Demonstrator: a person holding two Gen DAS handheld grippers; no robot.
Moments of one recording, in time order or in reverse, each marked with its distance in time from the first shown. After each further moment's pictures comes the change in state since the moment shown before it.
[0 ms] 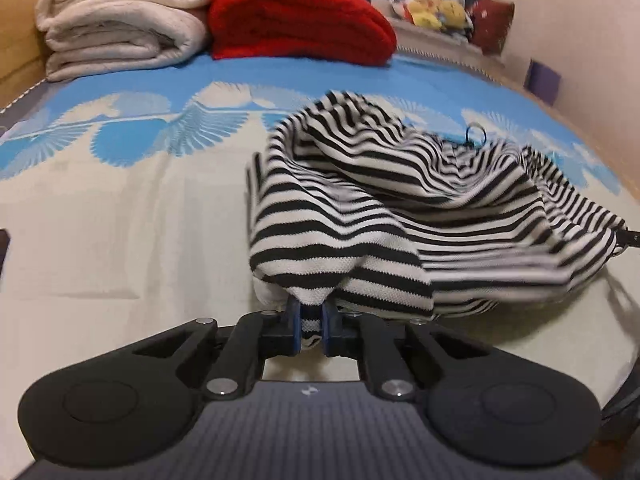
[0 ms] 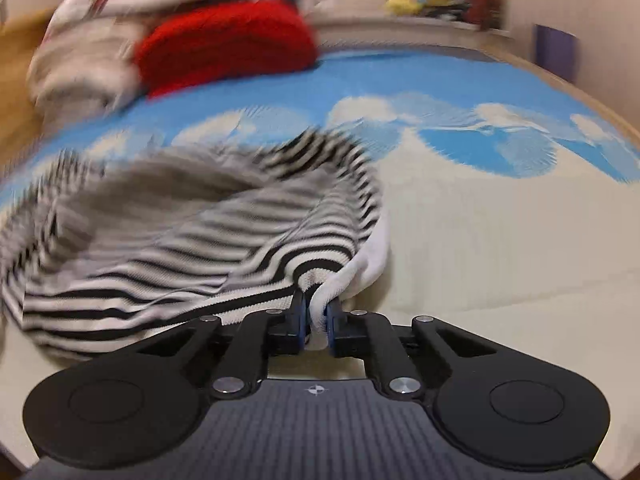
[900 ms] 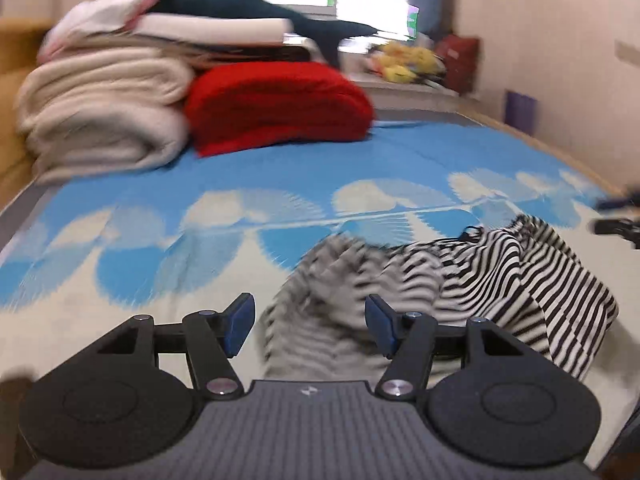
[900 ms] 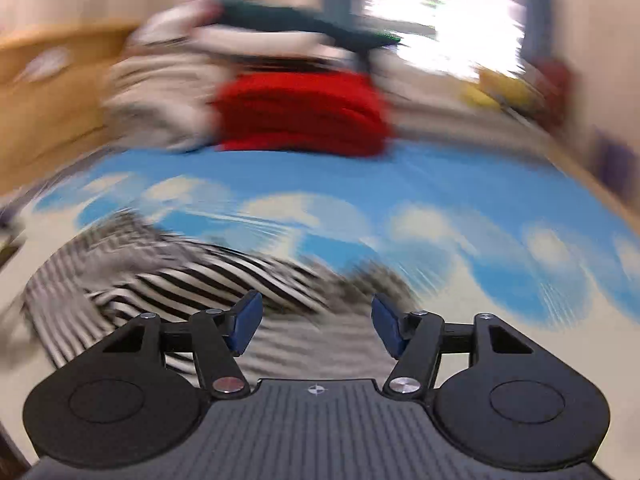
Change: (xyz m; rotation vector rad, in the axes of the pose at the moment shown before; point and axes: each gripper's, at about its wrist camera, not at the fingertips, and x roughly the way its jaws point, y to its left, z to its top) left arm -0.004 -0.009 0.099 0.172 -0.185 -0.019; right arm 0.003 0.082 0.079 -0.507 -0.142 0.199
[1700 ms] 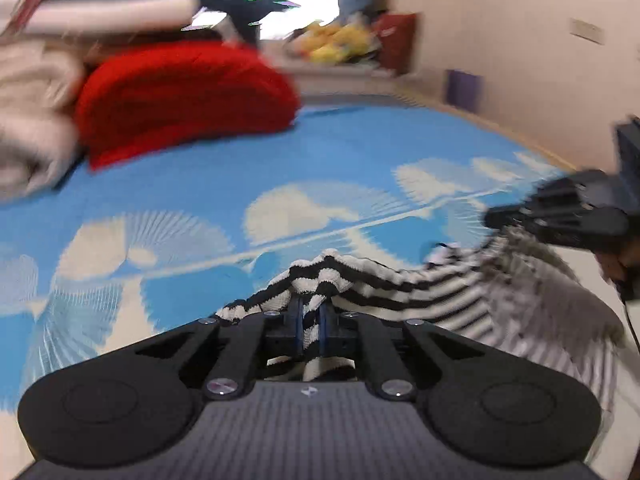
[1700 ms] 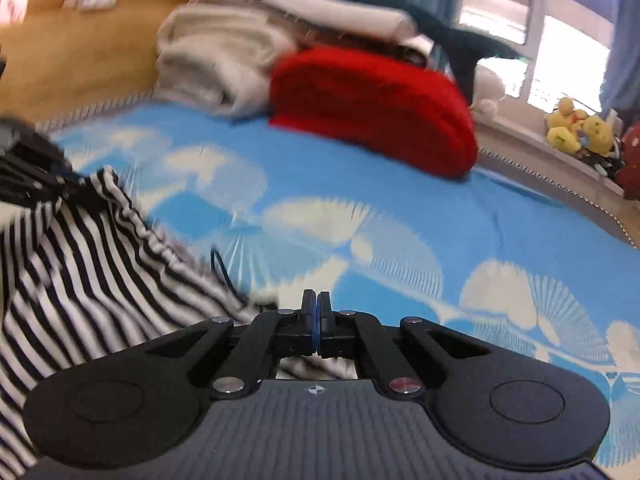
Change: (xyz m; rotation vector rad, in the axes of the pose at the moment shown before) left arm 0.175 -0.036 0.047 0.036 0.059 -0.178; right arm 0.150 -0.017 0.031 -0.024 0.025 0.050
